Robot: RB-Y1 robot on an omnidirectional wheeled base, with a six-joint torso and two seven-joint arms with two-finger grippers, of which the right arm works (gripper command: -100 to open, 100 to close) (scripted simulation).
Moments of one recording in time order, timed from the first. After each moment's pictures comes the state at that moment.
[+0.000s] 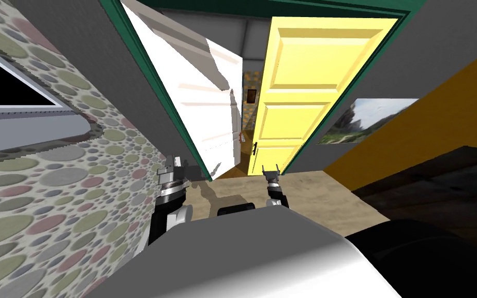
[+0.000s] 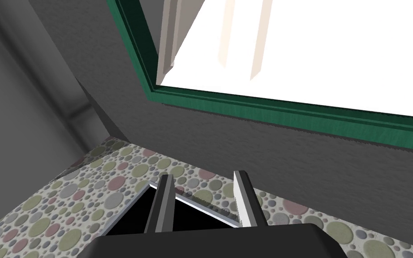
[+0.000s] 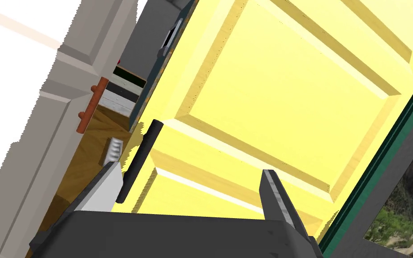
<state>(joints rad) 0.43 -0.18 0.15 -1.68 -0.54 -0.70 -0.71</state>
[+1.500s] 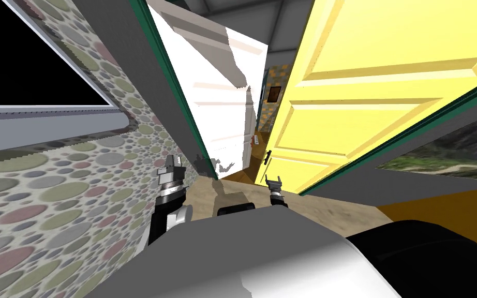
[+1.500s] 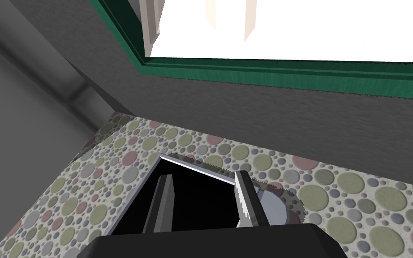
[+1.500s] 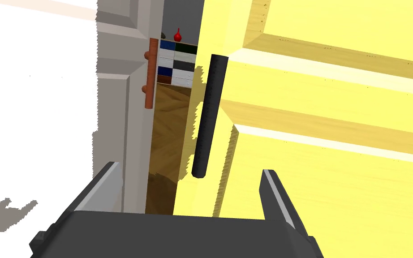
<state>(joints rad) 0.37 -0.28 0.26 -1.32 -0.80 -0.86 -1.01</state>
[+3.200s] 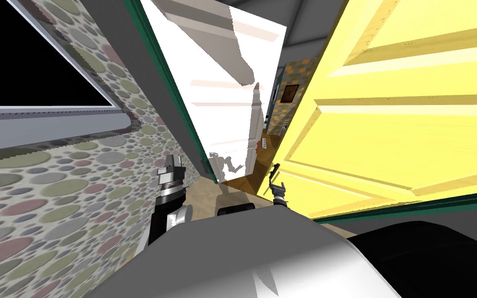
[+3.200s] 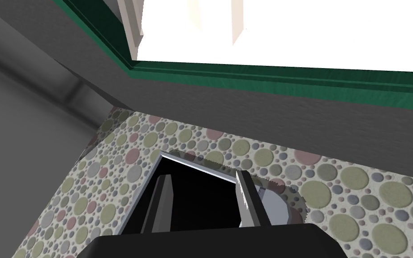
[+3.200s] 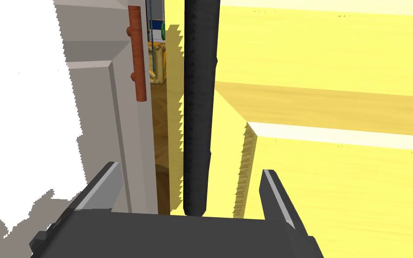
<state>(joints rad) 0.32 -0.31 0.30 -1.10 -0.93 -0.94 -1.17</state>
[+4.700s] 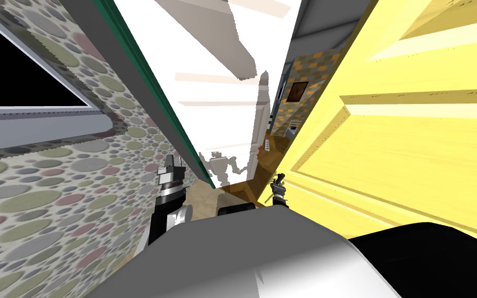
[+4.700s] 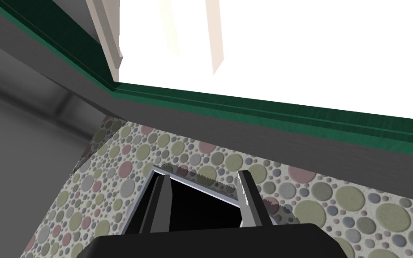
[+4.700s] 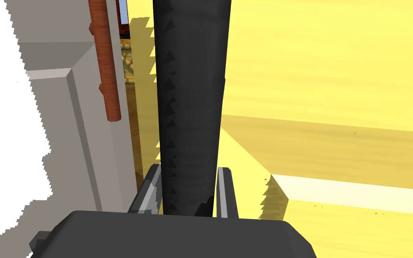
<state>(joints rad) 0.27 -0.26 0.23 -1.04 -0.96 -0.95 -1.13</state>
